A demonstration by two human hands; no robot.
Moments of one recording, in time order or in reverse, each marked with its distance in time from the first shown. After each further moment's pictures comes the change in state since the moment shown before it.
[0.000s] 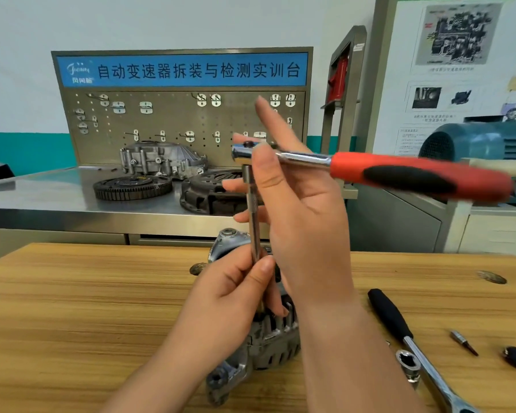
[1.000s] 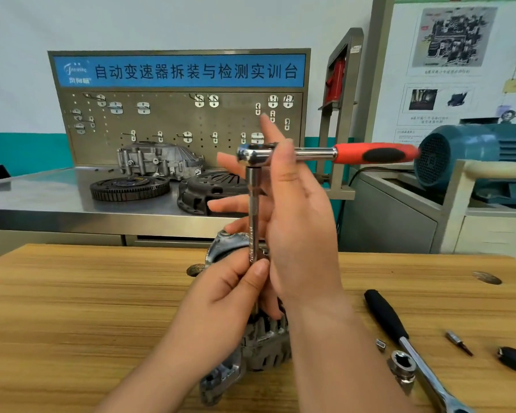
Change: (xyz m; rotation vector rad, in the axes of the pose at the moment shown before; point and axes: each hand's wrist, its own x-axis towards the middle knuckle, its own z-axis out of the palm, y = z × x) left_hand 0.000 -0.005 -0.002 0.012 -0.012 0.014; right_hand -0.001 0.005 0.001 0.206 -0.016 0.186
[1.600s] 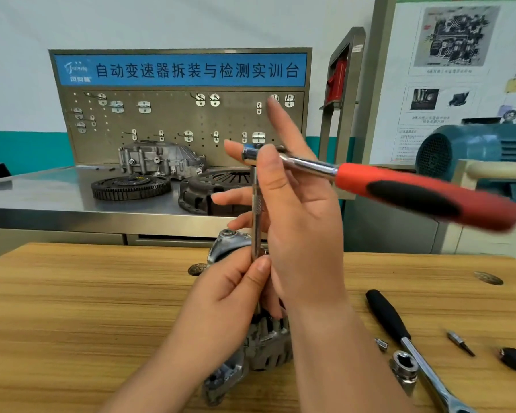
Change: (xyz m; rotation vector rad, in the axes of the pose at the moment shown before) left_hand 0.002 -0.001 0.002 -0.003 0.039 0.045; right_hand 0.002 0.002 0.001 -0.058 -0.010 -0.154
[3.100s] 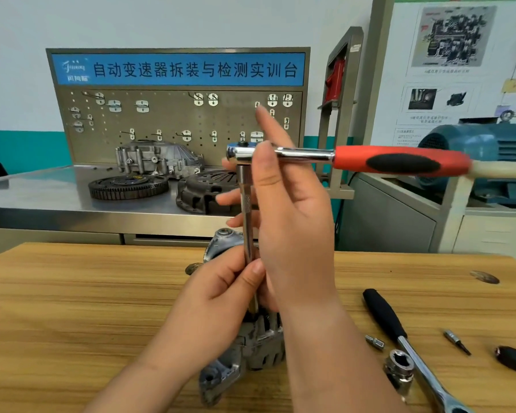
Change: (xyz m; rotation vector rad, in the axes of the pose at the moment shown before) left_hand -0.001 0.009 -0.003 0.000 -0.049 -0.037; right_hand -0.003 0.001 0.003 -0.097 0.096 0.005
